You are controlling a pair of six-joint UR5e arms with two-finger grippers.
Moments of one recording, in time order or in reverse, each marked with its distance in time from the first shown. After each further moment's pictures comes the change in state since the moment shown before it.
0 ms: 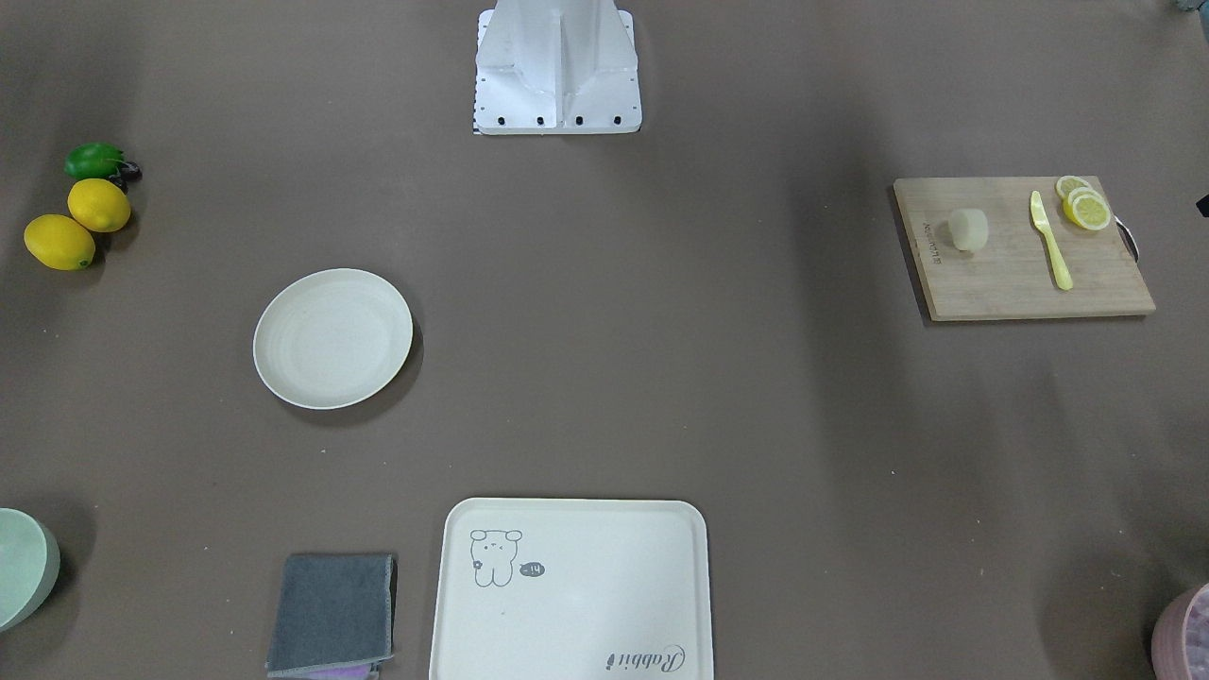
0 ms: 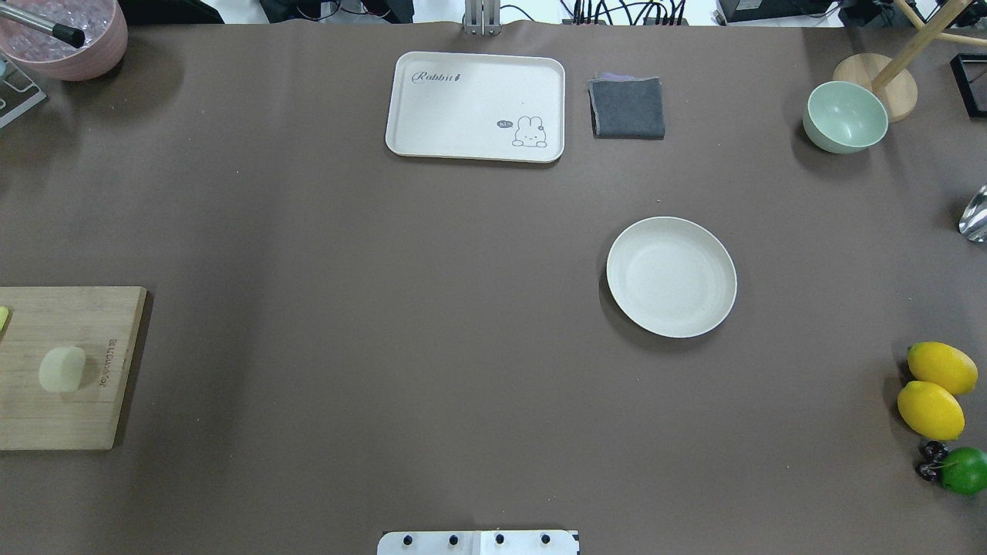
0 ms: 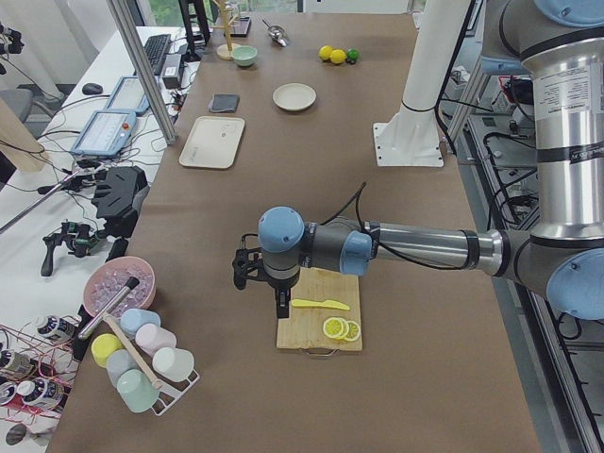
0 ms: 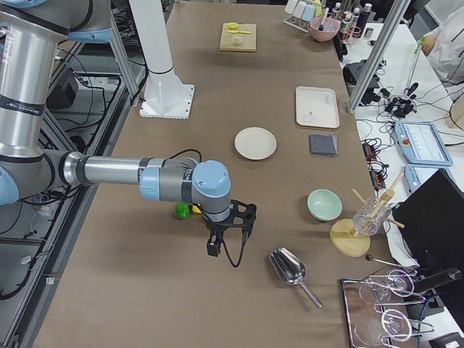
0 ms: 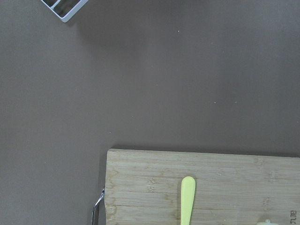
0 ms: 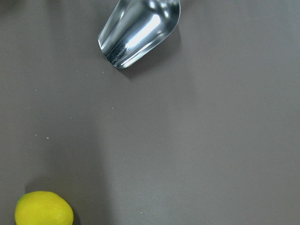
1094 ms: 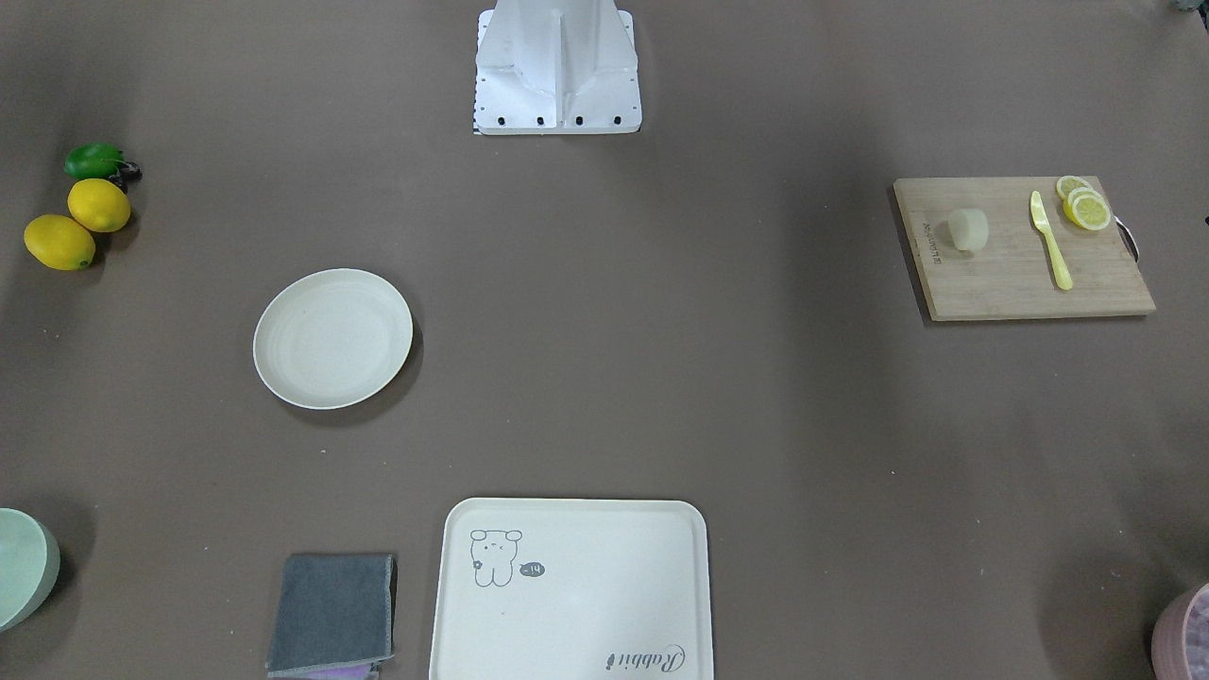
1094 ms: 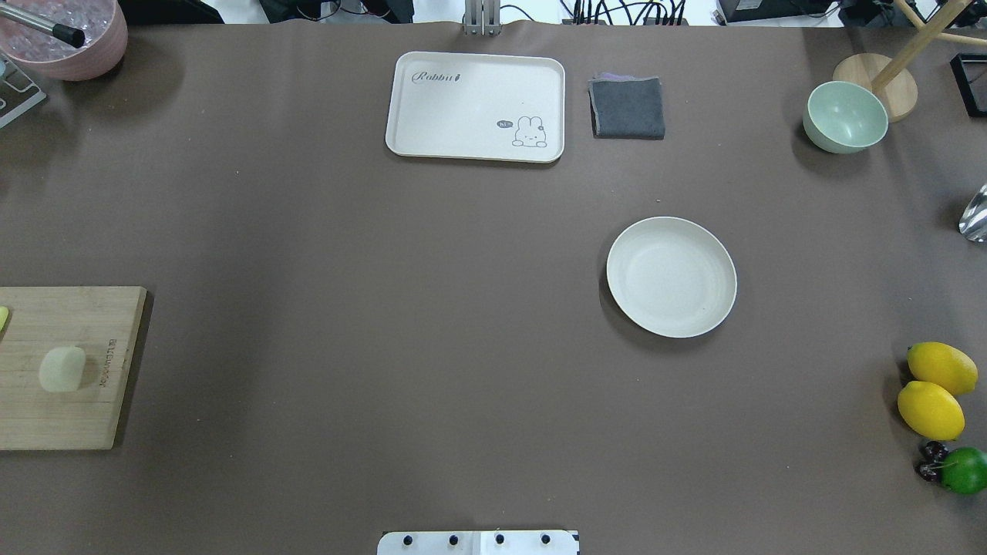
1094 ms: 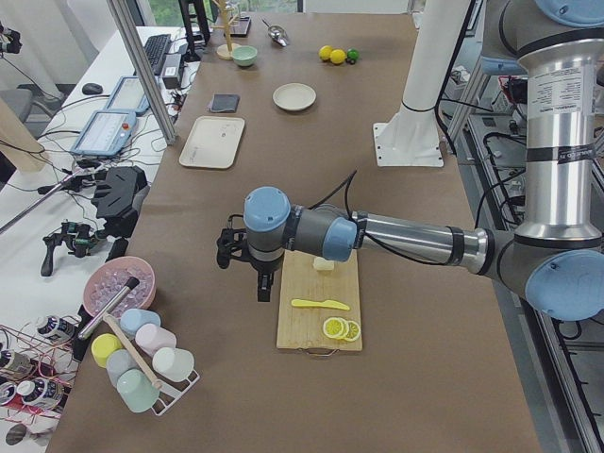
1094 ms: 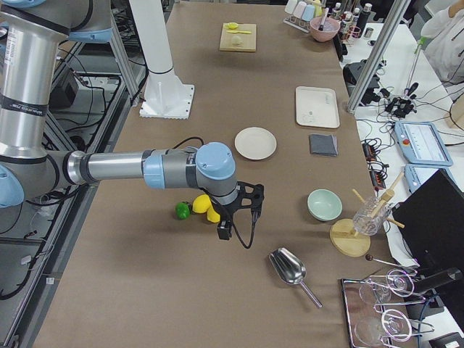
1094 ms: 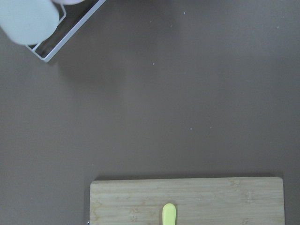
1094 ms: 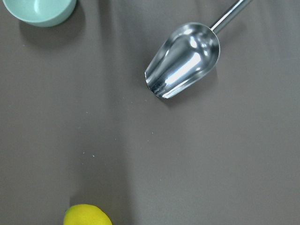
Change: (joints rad) left arm 0.000 -0.103 0.001 -0.017 0.002 0.002; right arm 0.003 0.044 0.069 0.015 0.048 0.012
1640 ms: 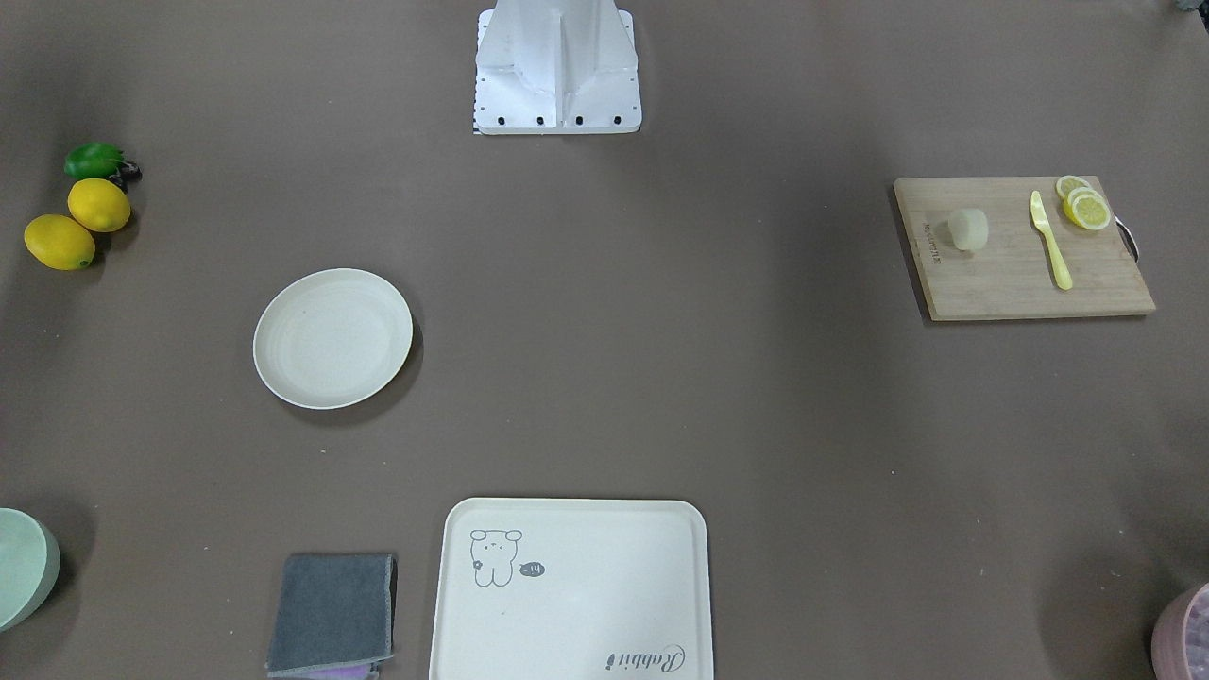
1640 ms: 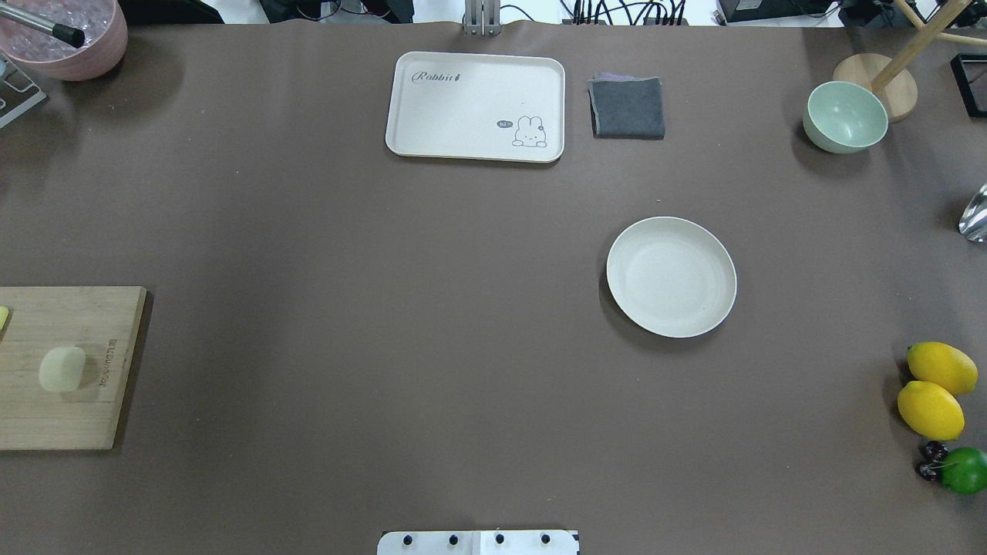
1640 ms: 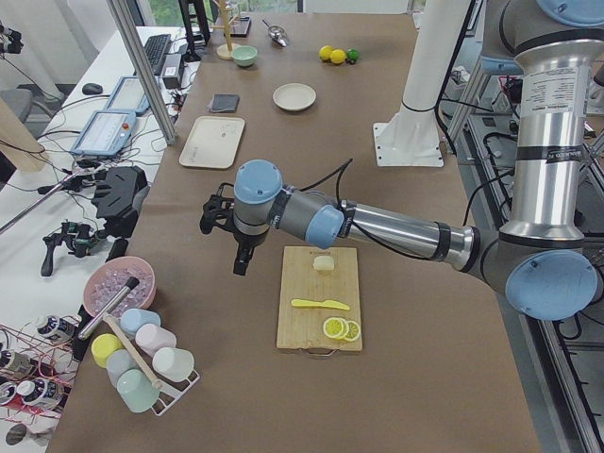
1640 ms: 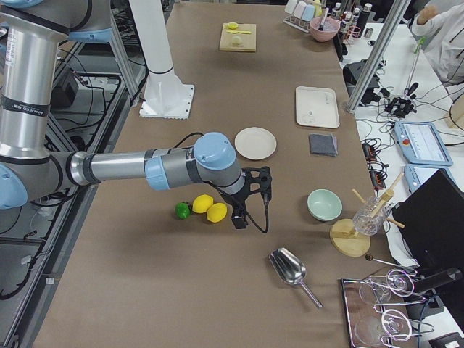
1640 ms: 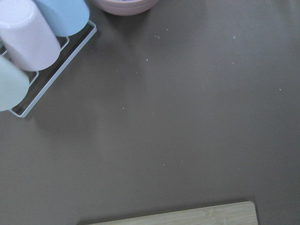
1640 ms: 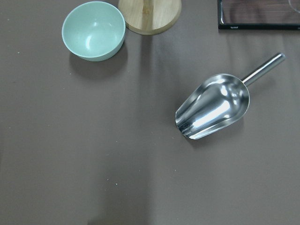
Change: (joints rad) left arm -0.001 -0.039 0.000 -0.164 -0.018 0.006; right arm 0.021 0.003 -0.027 0.210 0.065 -0.022
